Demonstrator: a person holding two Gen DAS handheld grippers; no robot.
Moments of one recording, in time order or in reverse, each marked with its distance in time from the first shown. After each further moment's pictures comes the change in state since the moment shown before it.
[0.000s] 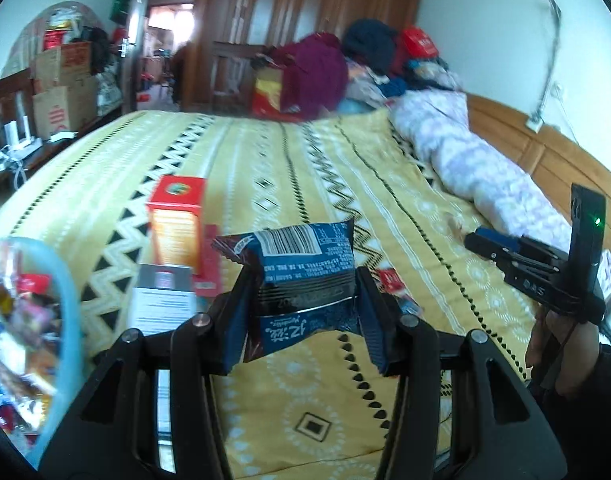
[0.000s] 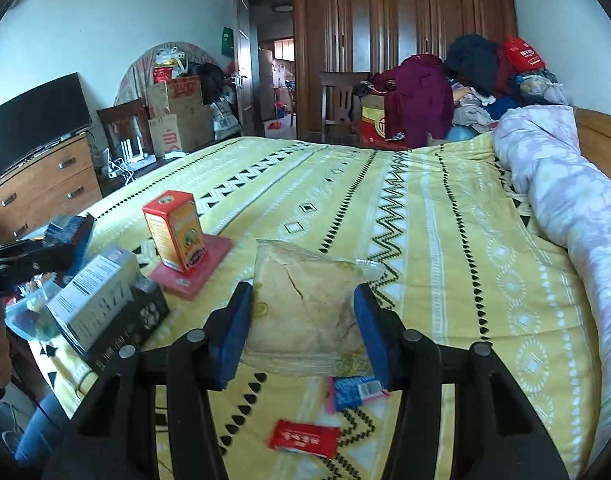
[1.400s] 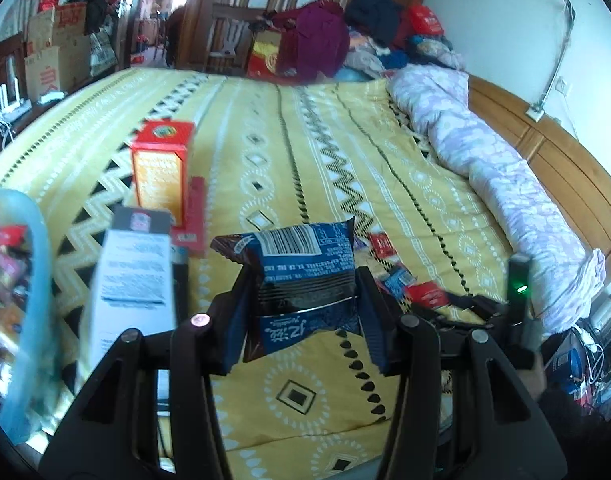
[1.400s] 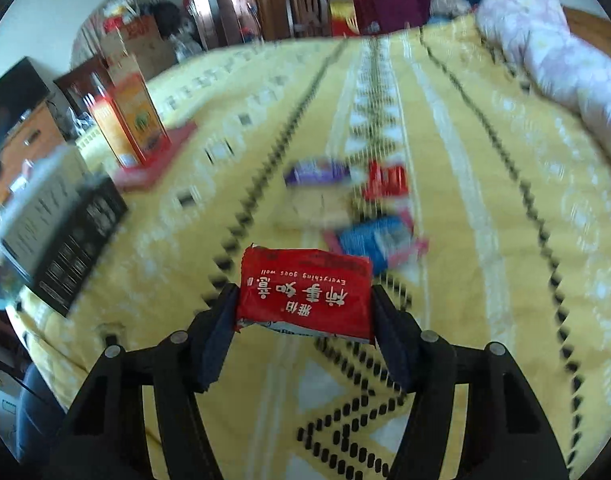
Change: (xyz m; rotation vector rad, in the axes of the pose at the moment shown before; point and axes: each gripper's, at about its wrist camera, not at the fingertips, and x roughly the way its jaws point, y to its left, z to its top) left arm 0.016 -0.005 -0.026 -0.050 0.115 -0.040; right arm 0.069 -0.016 -0.119 0.161 0.291 -0.018
